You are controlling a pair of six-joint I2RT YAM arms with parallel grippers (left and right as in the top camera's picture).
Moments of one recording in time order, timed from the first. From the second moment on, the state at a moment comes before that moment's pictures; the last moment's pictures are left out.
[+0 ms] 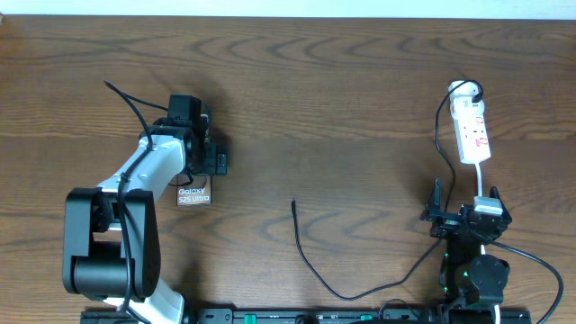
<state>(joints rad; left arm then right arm) -0.06 1.78 1.01 -0.57 -0.04 -0.07 -0.02 0.01 0.01 -0.06 0.15 -0.03</state>
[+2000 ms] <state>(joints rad) 0.00 1.78 0.99 -0.59 -0.05 -0.13 -0.02 0.01 0.01 -0.06 0.15 -0.03</state>
